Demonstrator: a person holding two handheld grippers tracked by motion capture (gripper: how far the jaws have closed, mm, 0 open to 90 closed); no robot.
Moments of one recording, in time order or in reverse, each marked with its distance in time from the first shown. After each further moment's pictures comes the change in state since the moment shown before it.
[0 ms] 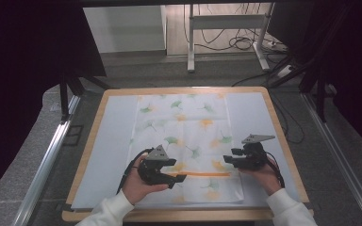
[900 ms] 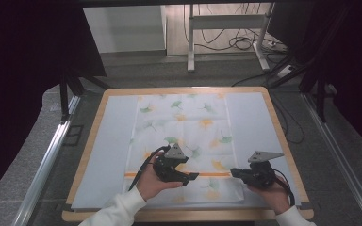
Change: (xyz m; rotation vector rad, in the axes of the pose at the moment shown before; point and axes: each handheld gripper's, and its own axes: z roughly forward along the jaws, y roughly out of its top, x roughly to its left) left arm -0.007 0.020 0.034 0.039 0.013 0.047; right arm 0.033 -0.036 -0.034 0.033 0.054 -0.047
